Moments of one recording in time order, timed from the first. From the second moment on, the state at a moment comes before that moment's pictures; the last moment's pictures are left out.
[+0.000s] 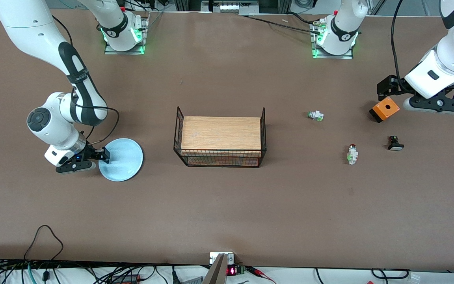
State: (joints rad) left arm -0.11 -0.01 0.00 -1.69 0.06 1.58 0.00; right arm 0.10 0.53 -0.11 -2.03 0.13 2.70 -0.29
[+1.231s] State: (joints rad) left arm -0.11 -0.01 0.00 -1.69 0.06 1.58 0.00; right arm 0.10 0.40 -0.08 -1.60 0.04 1.99 -0.27
